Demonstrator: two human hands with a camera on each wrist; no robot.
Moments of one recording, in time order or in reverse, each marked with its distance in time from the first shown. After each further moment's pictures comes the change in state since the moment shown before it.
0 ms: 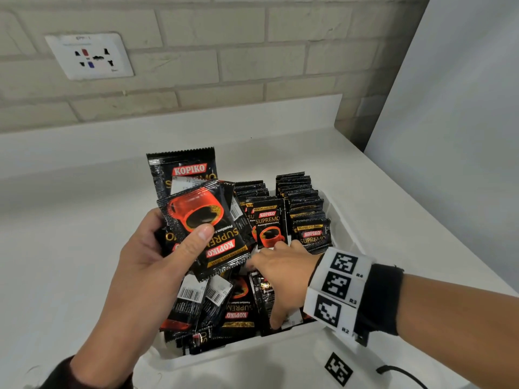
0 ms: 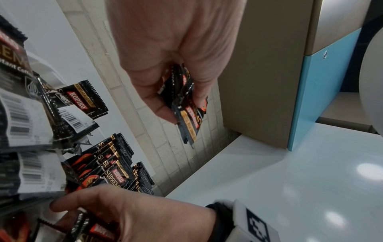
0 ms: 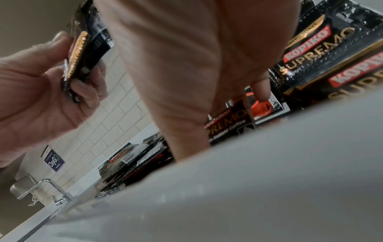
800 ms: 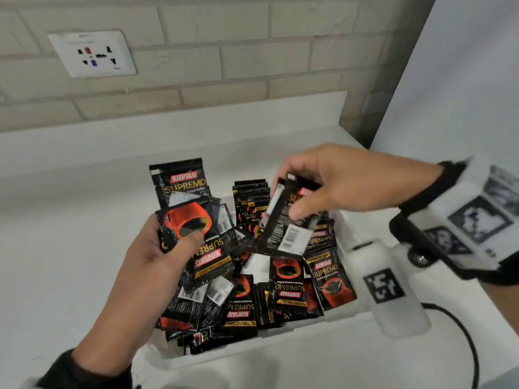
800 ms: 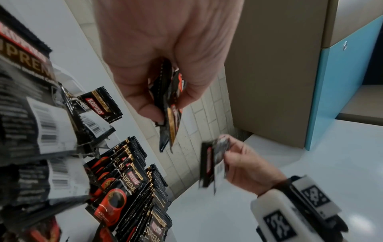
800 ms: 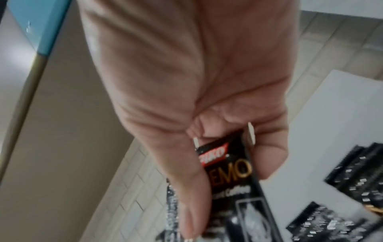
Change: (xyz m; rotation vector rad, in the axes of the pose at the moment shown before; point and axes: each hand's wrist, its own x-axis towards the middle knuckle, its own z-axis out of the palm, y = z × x) left_hand 0.011 -0.014 -0.009 0.170 0.028 -0.141; right_hand -0.062 0.040 -0.095 0.668 0.307 -0.187
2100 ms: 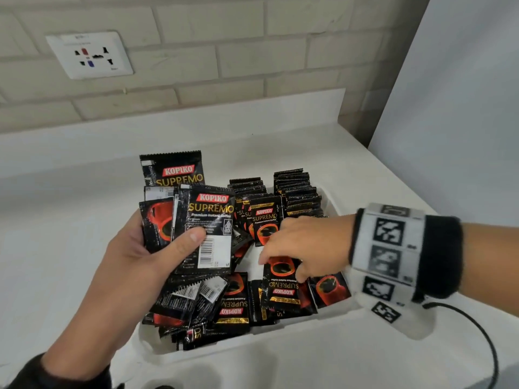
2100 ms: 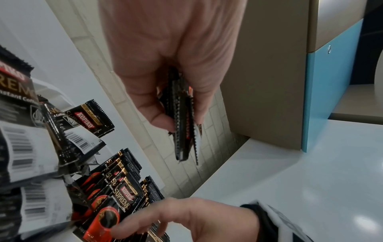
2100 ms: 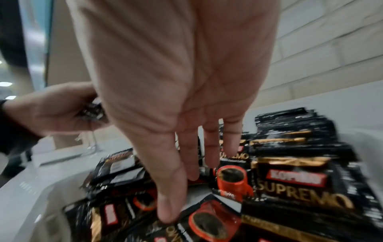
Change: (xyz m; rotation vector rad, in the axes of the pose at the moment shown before) left_hand -0.013 0.021 0.002 -0.020 -0.052 0.059; right_hand 0.015 0.044 0.056 -0.753 -0.413 -0.039
